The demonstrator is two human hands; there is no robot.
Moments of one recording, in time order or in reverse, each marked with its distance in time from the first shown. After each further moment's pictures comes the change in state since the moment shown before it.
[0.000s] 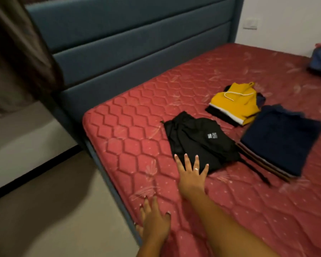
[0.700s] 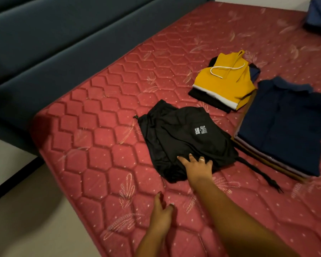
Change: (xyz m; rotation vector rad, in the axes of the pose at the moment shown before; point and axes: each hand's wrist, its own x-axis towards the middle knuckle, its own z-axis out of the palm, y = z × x) left_hand 0.156 0.078 0.075 -0.740 -0.249 -0.100; right_hand 0.145 0.095 0.067 -0.077 -0.284 0.104
